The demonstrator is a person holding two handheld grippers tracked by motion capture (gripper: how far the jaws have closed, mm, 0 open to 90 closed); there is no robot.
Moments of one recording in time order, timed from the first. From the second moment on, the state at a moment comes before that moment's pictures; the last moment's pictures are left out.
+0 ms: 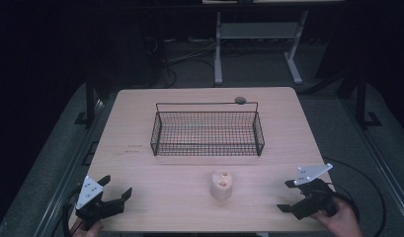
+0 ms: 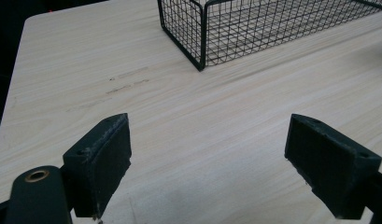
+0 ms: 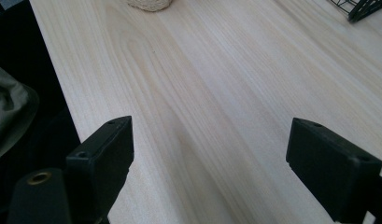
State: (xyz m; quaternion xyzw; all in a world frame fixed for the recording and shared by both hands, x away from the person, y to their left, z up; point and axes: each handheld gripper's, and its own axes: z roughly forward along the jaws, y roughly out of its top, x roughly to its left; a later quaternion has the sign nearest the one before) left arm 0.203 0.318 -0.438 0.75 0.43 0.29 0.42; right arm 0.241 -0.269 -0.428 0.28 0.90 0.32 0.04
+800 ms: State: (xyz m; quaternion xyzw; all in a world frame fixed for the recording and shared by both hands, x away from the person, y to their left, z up) left arm 0.205 0.322 -0.438 0.75 0.43 0.28 0.42; right arm 0.249 -0.232 -0.414 0.24 0.92 0.30 0.03
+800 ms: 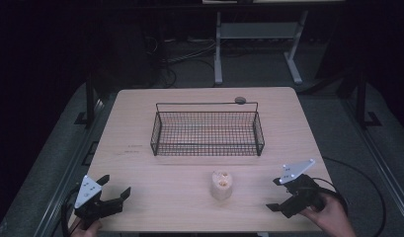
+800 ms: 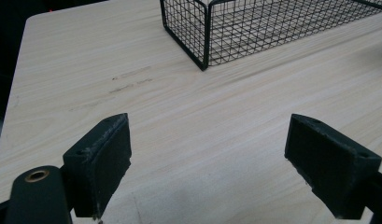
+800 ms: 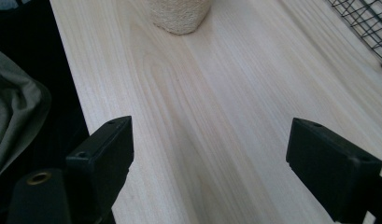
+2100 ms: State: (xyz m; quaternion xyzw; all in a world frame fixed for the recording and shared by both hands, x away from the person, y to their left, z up) left arm 0.206 0.326 -0.439 0.74 0.44 0.28 0.42; right arm 0.275 -0.175 -0.387 0.17 0.95 0.27 0.02
